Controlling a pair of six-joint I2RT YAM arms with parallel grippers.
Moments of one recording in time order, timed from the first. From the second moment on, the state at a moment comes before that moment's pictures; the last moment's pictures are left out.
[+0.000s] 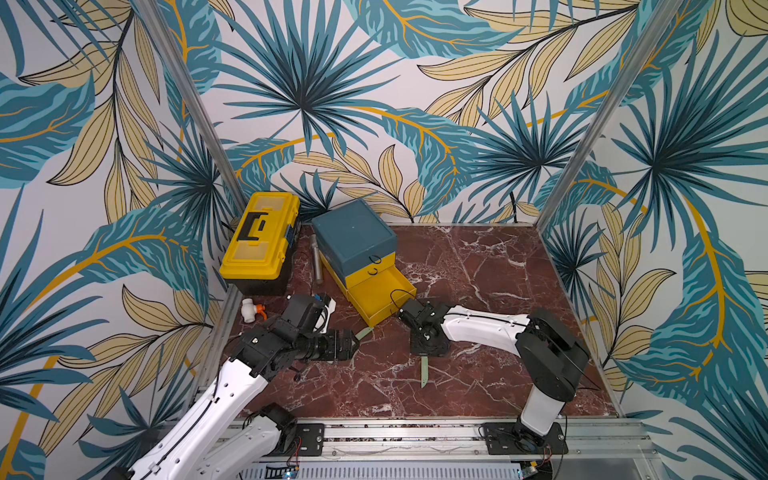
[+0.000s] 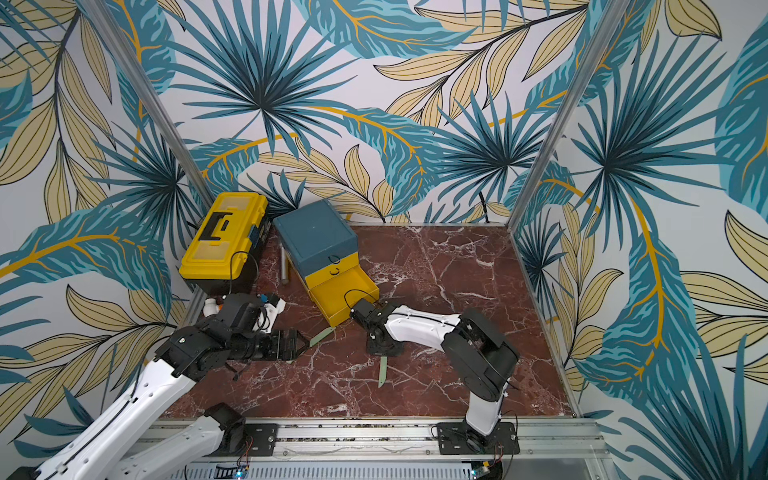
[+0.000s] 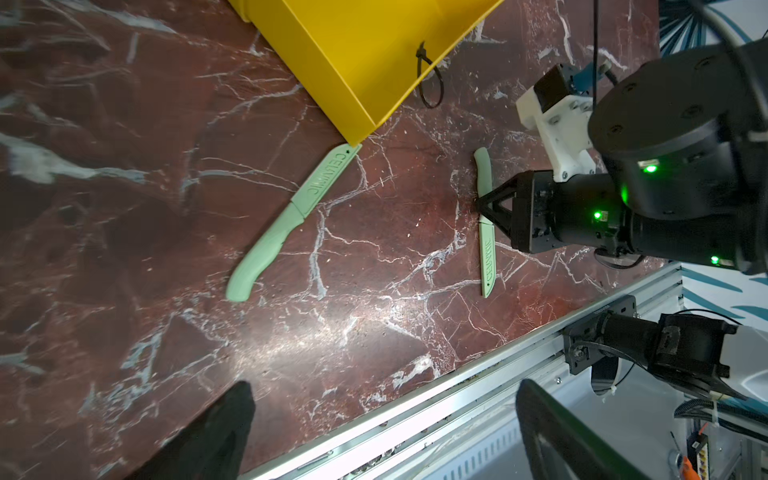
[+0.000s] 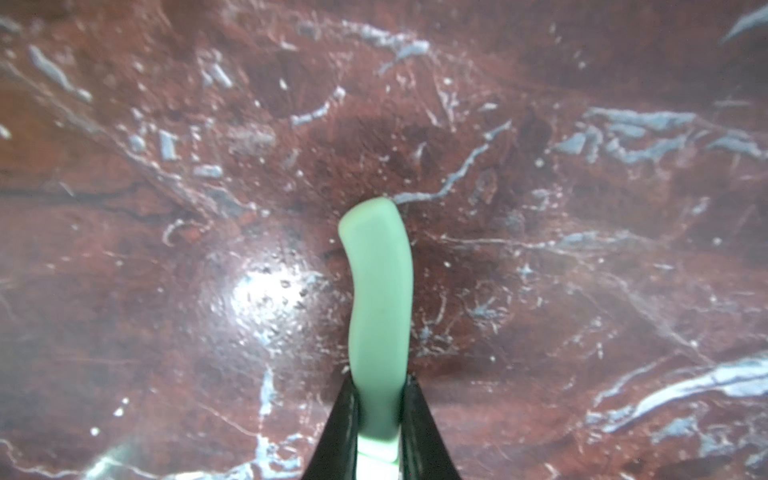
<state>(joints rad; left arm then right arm) -0.55 0.89 0.88 -0.96 0.23 -0.57 0.83 1.78 1.08 -0.75 0.13 0.86</state>
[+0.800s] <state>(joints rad) -0.66 1.03 0.86 -0.76 0.21 -0.62 0.81 1.78 1.08 -0.76 0.08 0.78</state>
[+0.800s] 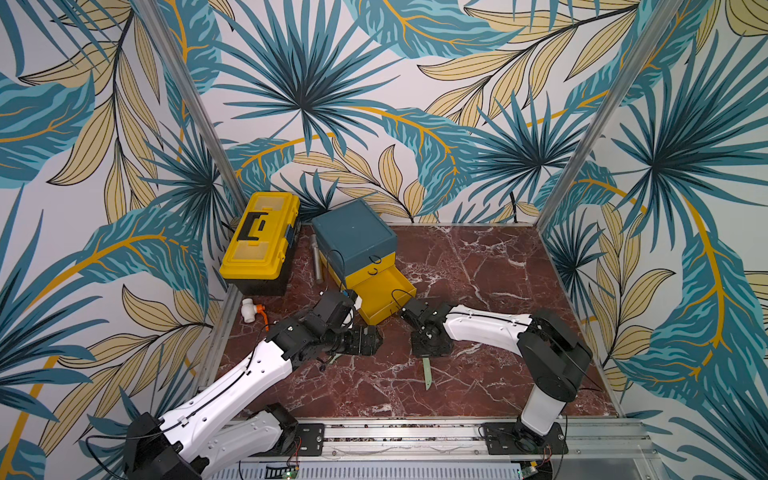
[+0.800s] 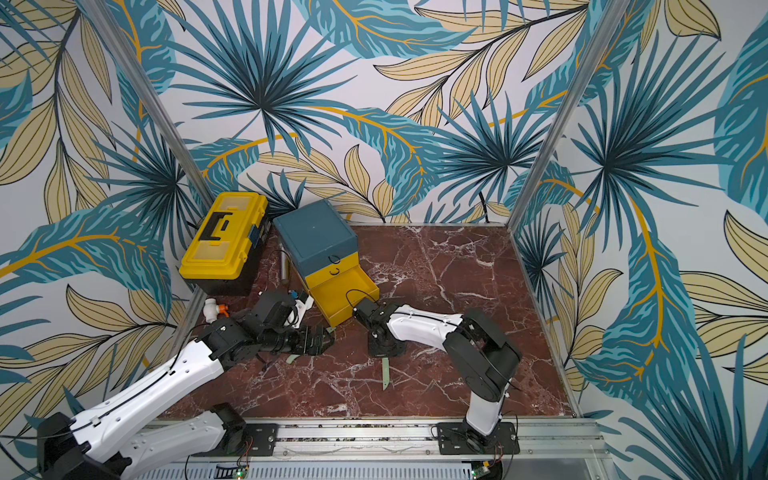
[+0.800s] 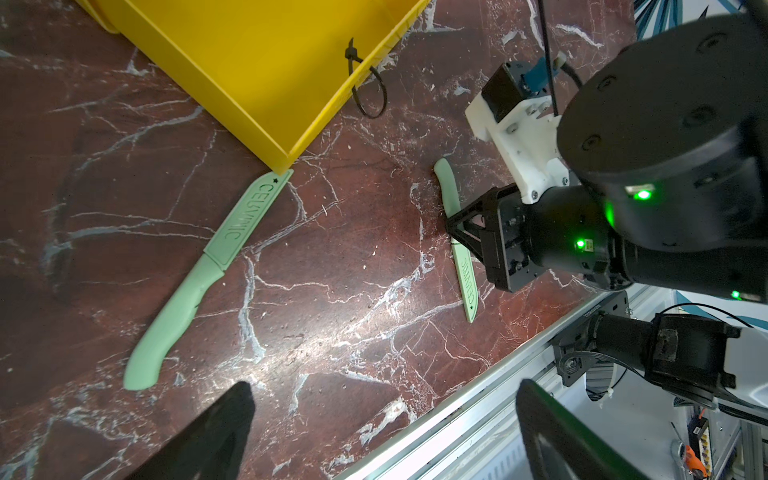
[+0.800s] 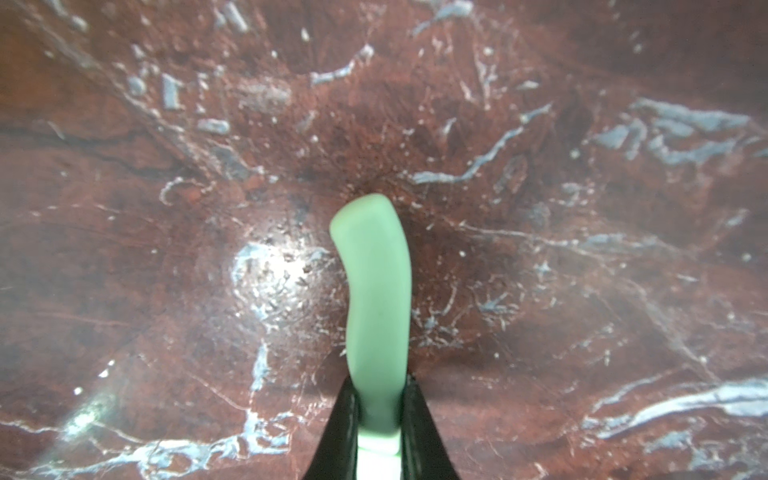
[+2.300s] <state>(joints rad) -0.40 1.25 1.28 -0.83 0.20 -0.35 0.65 1.86 1.65 -0.75 -0.32 1.31</state>
